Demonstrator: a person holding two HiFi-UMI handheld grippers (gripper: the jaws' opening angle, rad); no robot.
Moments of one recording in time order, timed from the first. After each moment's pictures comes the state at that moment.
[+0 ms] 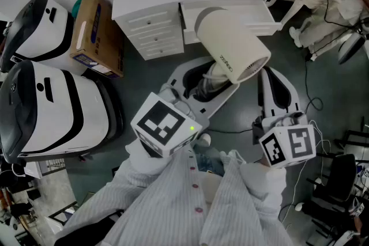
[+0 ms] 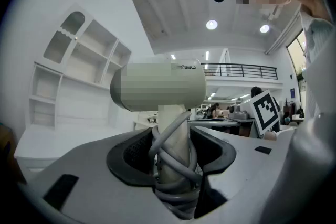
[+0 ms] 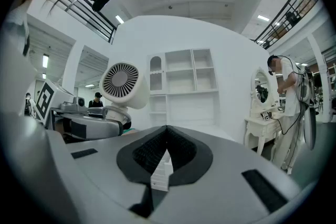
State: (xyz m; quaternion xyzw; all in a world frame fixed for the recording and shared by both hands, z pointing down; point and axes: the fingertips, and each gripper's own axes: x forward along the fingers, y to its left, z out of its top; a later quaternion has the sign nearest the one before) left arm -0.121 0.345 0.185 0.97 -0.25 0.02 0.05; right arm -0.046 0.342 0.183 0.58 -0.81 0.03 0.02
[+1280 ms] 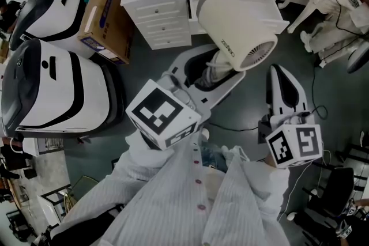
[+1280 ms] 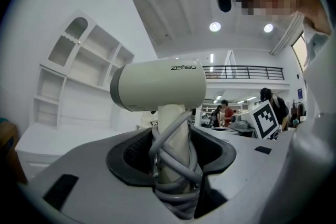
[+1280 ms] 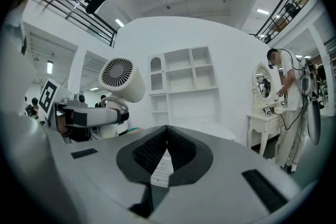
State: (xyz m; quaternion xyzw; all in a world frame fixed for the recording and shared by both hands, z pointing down) left arm -0.085 0.363 0.177 0.96 -0.28 0.00 0.05; right arm 0.003 0.362 0.197 0.56 -0.83 0.05 0.01
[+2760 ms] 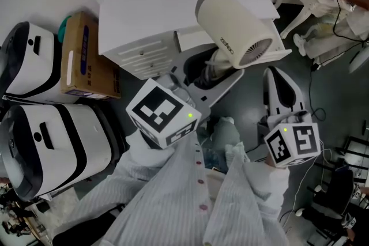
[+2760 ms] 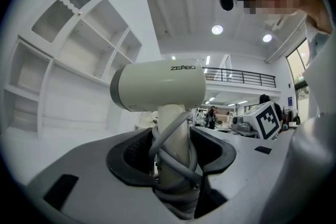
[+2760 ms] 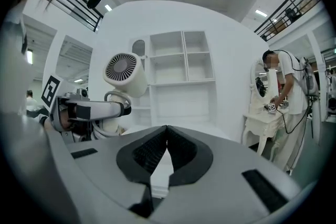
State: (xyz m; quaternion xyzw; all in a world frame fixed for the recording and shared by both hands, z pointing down) left arm -0.097 0.084 0.182 0.97 -0.21 0.00 0.07; right arm -0.013 0.101 0.209 0.61 -0.79 0.06 0.05
